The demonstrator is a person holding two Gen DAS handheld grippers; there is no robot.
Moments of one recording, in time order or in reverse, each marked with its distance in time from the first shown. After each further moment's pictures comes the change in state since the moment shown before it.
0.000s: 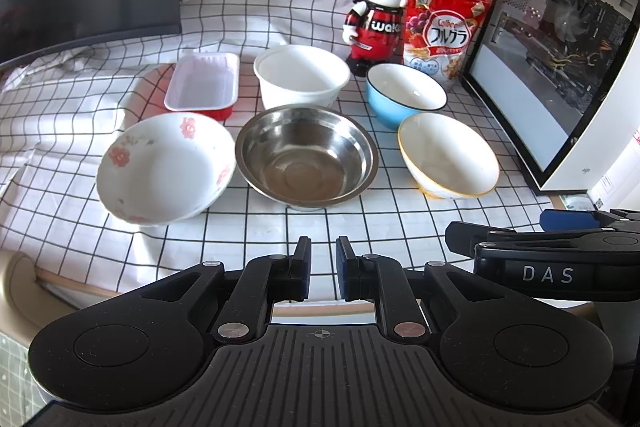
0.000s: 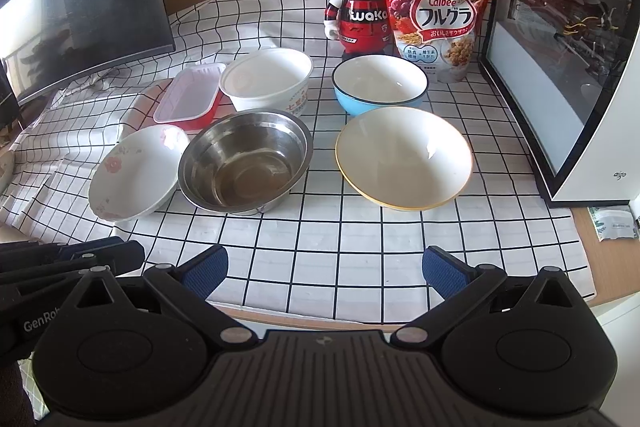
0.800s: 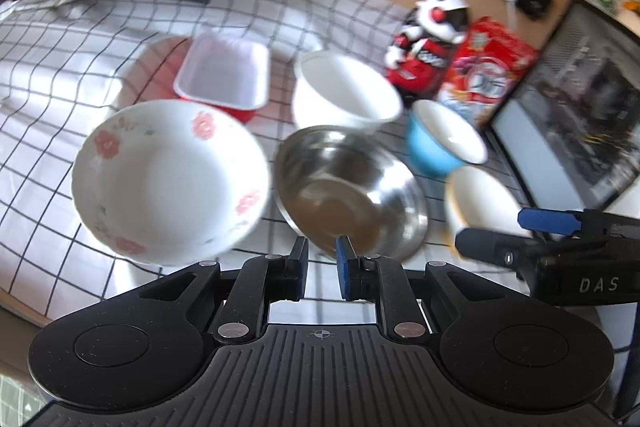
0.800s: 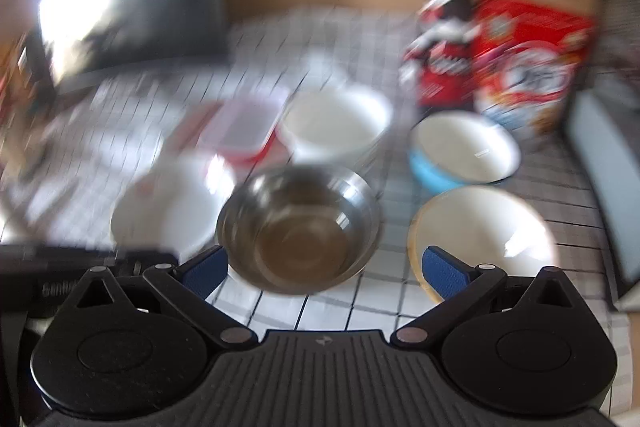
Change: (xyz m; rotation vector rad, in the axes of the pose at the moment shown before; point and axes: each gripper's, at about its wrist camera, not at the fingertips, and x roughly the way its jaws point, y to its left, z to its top) left arm 0.078 0.091 0.026 -0.204 -0.028 -0.116; right arm 0.069 0.037 0.061 -0.193 -0.036 0.152
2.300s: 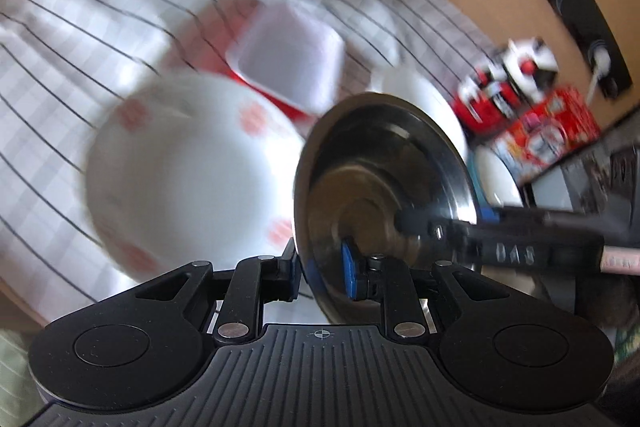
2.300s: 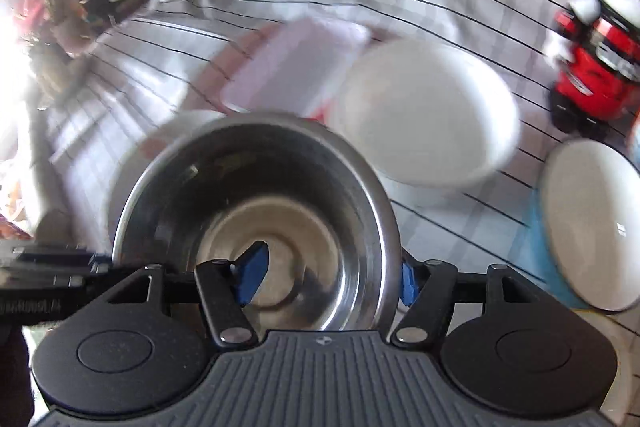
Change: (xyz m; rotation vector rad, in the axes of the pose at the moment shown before) left arm 0.022 0.061 0.047 -0.293 0.088 0.027; right arm 0.137 -0.001 0.088 -0.167 0.267 0.260
